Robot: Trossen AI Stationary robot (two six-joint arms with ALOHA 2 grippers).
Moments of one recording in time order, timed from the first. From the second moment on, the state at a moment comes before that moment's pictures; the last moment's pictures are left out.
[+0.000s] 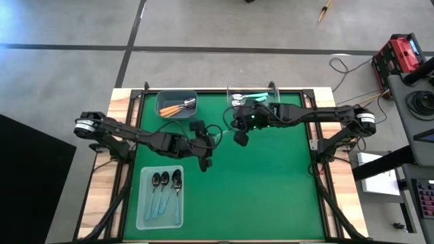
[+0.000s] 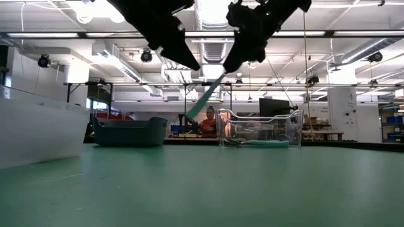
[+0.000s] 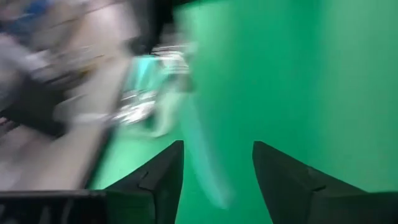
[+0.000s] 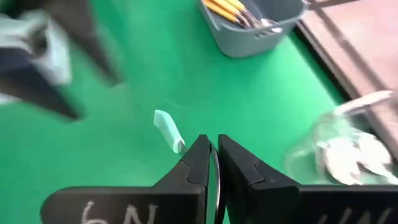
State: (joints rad) left arm -0.16 1.55 1.05 -0.20 -0.63 0.07; right arm -0.16 1.49 1.19 -0.41 0.07 0.11
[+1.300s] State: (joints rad) left arm 0.09 1.70 0.82 0.61 -0.08 0.10; right arm 0.02 1.49 1.30 -0.65 0.34 -0.04
